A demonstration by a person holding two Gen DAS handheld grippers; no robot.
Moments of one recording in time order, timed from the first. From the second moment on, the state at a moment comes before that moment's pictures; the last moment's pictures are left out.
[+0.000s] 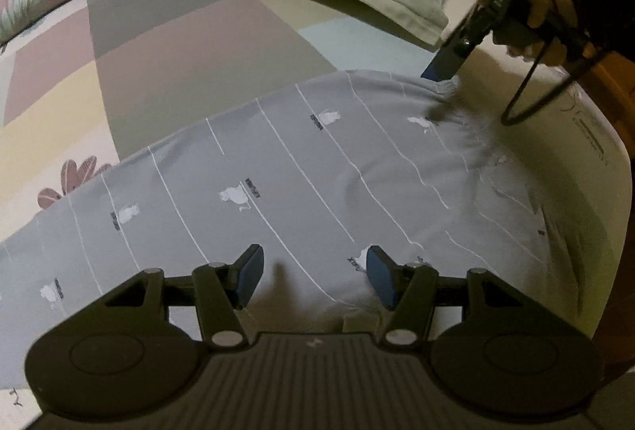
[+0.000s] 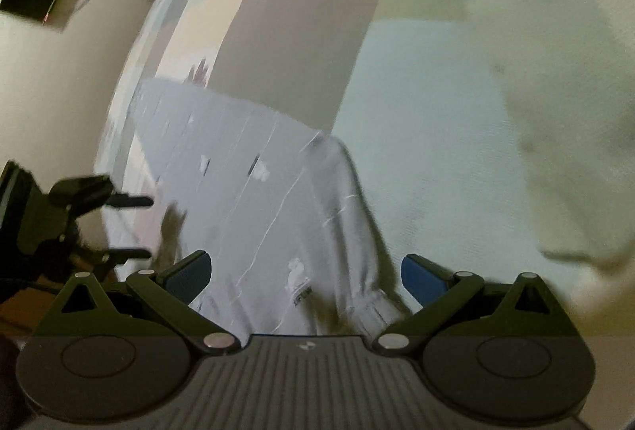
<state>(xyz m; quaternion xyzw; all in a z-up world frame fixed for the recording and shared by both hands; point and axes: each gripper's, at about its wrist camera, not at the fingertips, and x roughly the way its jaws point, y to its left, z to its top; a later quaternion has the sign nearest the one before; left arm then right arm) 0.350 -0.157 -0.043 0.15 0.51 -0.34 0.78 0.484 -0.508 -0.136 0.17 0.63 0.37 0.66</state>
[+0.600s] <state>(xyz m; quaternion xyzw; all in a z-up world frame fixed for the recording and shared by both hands) 0.346 -0.156 -0.055 0.14 0.51 -0.34 0.78 0.534 -0.468 -0.156 0.17 0.69 0.46 0.53</state>
